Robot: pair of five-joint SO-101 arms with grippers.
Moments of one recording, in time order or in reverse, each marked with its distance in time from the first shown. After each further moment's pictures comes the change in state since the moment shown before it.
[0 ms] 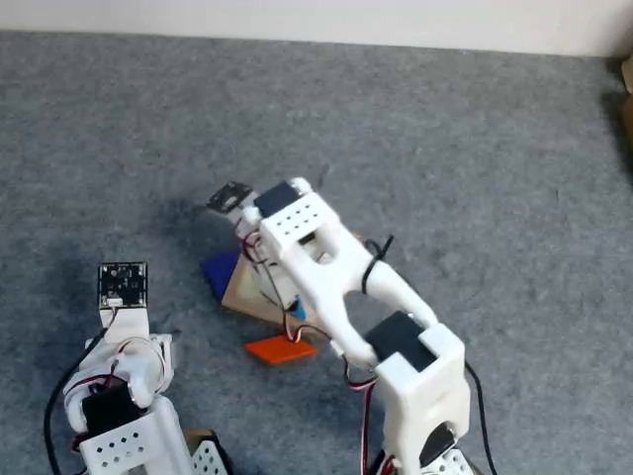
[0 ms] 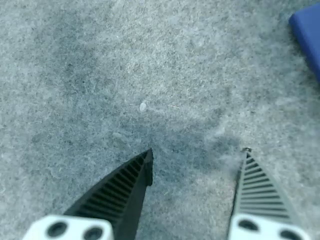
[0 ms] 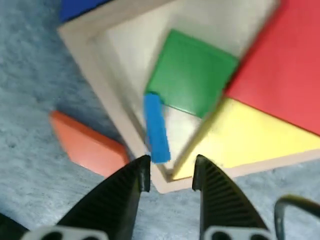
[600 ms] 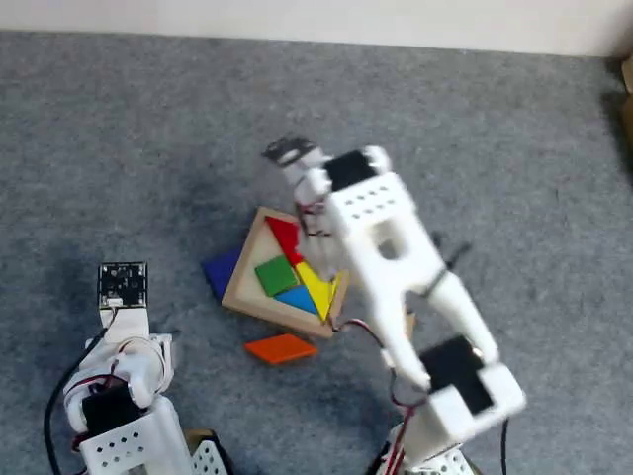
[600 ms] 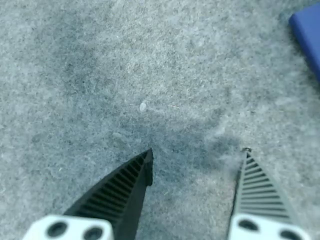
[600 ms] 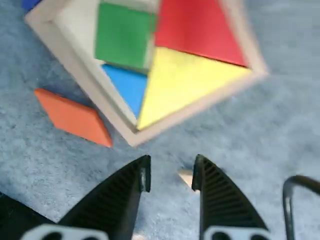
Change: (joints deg) left arm 0.0 0.0 0.0 0.0 0.0; right arm 11.5 -18.6 1.6 9.0 0.0
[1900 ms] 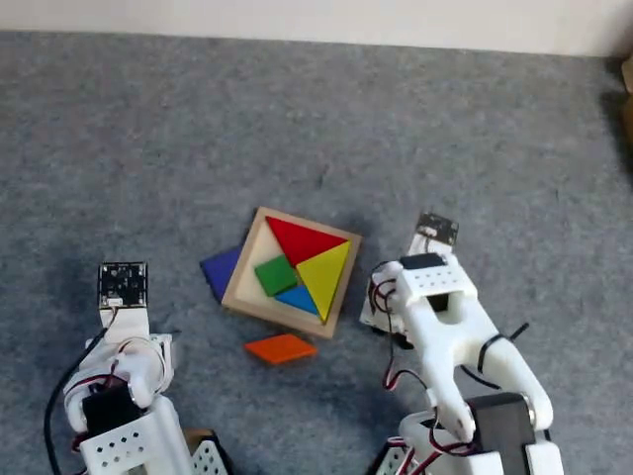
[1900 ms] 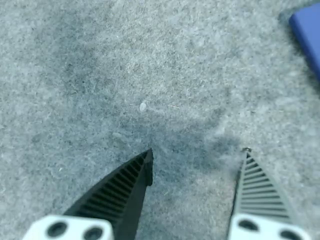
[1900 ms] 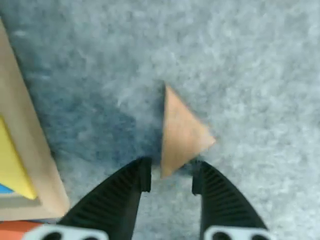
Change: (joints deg) left arm 0.0 0.0 0.0 0.0 0.0; right arm 14.3 -14.2 55.4 -38.4 -46.3
